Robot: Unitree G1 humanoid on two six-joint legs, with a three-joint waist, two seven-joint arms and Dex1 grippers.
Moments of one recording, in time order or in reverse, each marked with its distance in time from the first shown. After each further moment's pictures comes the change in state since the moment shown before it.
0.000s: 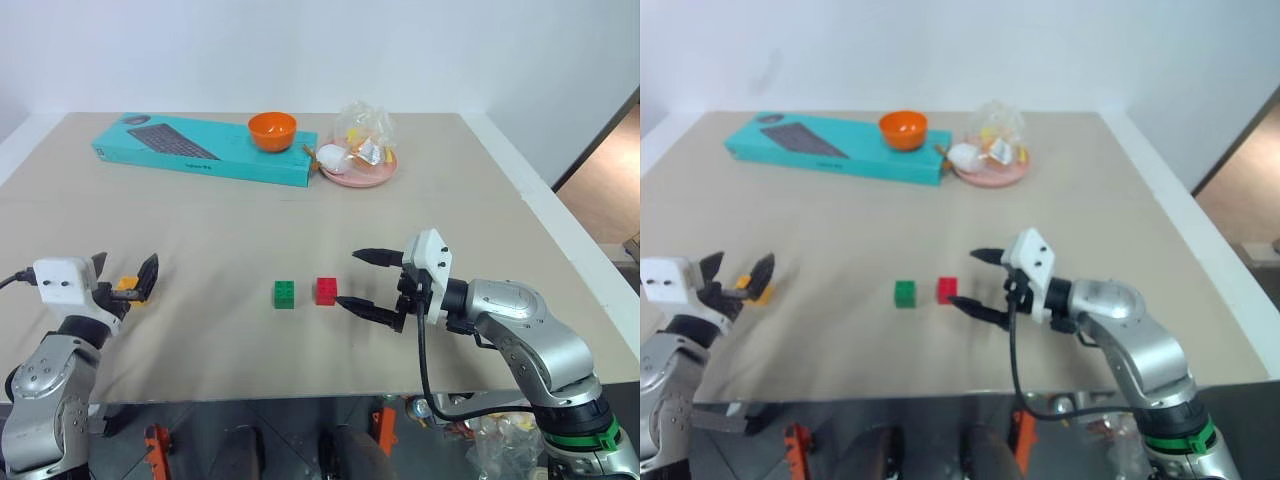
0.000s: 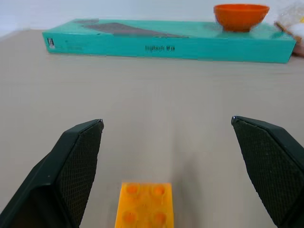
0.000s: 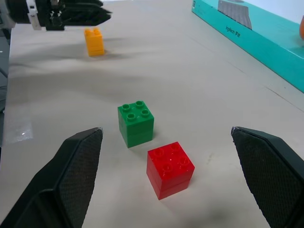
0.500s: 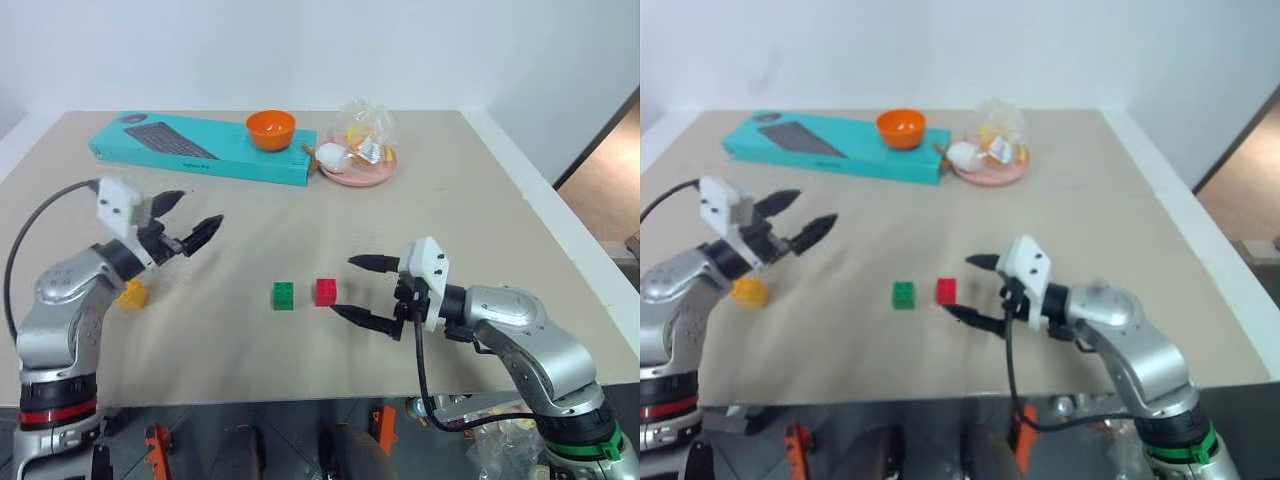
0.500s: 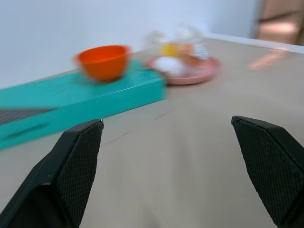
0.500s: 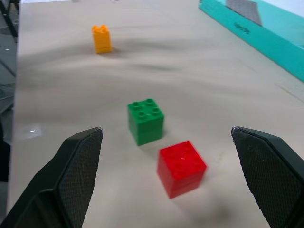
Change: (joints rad) left arm -0.342 0.131 -0.080 0.067 -0.022 0.115 -0.224; right arm 0.022 -0.006 0.003 -0.054 0.007 0.020 -0.007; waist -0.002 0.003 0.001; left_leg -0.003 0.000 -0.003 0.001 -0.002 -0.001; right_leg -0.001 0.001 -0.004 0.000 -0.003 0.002
